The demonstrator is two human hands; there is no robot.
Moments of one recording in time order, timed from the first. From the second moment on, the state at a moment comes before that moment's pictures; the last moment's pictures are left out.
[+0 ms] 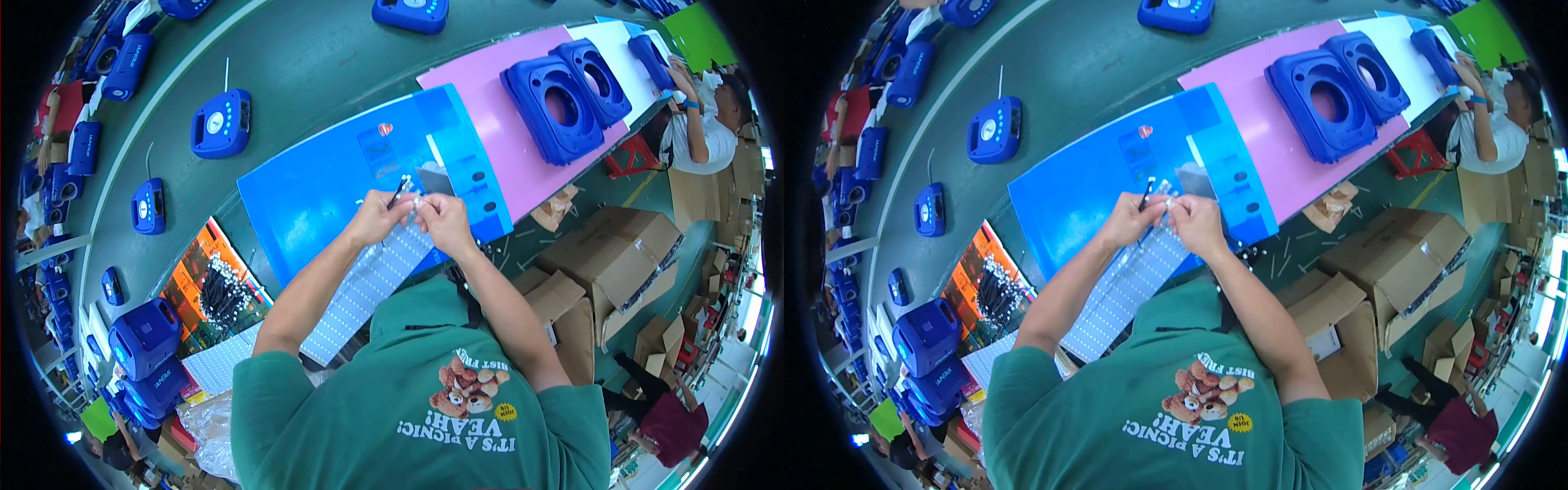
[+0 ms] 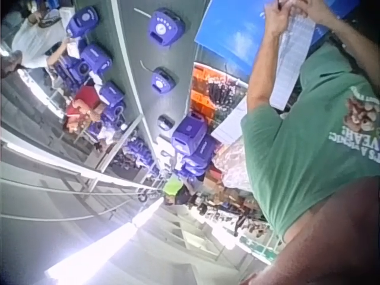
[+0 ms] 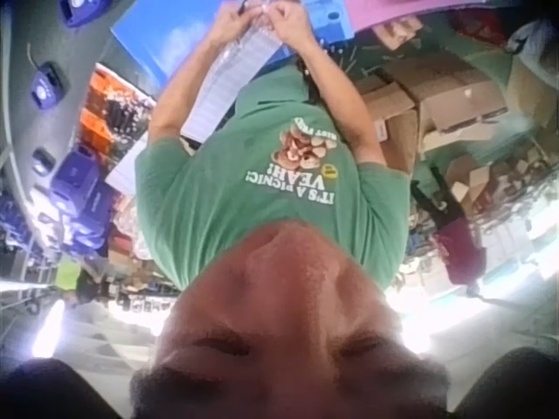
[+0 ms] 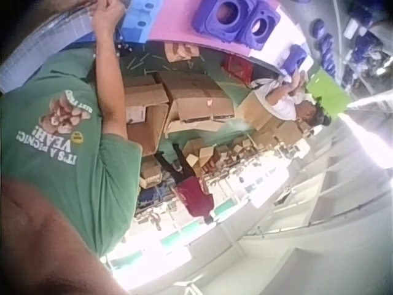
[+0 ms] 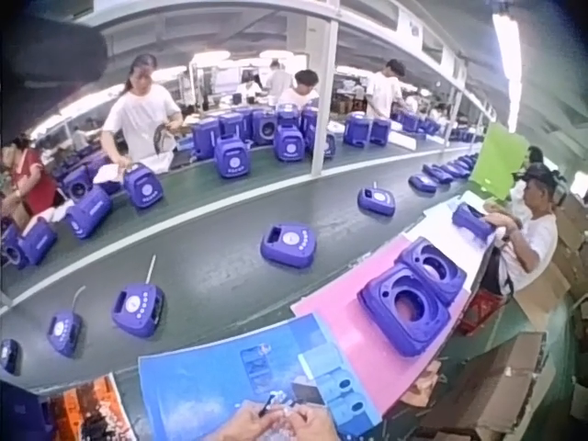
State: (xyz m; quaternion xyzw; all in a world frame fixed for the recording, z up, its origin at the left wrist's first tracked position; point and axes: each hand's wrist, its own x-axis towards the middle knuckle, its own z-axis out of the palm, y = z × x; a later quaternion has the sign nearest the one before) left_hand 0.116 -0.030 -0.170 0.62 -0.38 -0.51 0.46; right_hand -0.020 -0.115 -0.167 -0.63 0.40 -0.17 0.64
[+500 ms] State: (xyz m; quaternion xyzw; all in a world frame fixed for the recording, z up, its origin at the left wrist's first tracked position) left_hand 0.133 -0.034 -0.151 0.67 -0.46 -0.41 0.41; right_hand -0.027 -0.127 -0.147 -0.74 0.45 -0.10 0.48
